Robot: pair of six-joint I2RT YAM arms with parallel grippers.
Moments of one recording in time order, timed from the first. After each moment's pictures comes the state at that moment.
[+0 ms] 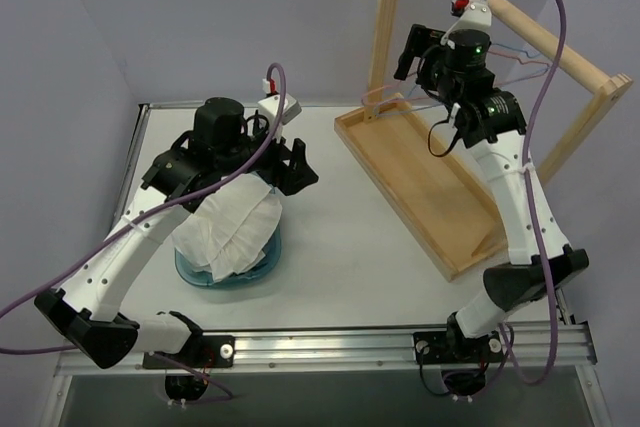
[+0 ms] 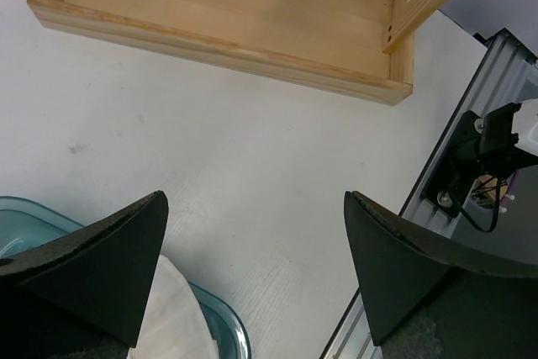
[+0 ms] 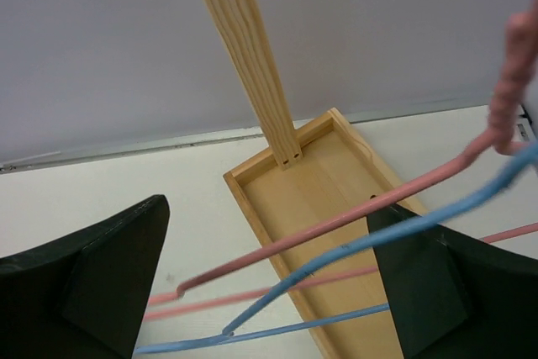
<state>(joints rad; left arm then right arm) -0.61 1.33 1.57 -0.68 0.39 -0.07 0.30 1.61 1.97 -0.59 0.25 0.28</state>
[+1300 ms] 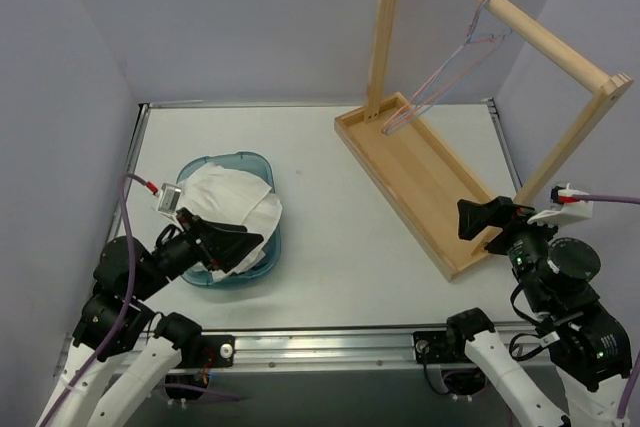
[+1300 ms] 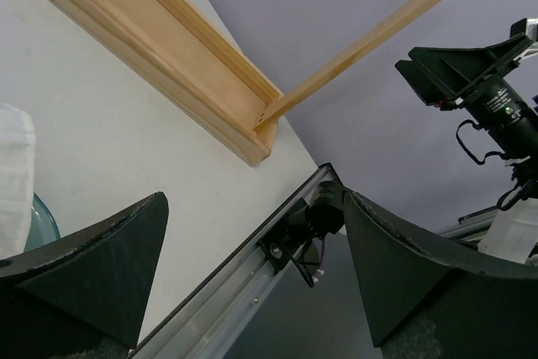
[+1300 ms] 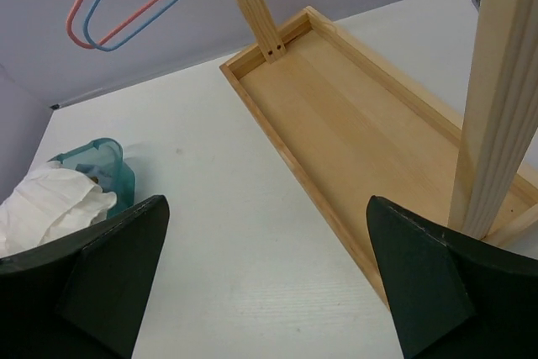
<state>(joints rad) -0.49 0.40 0.78 -0.39 0.38 -0.79 0.32 0.46 1.13 -0.84 0.25 0.40</state>
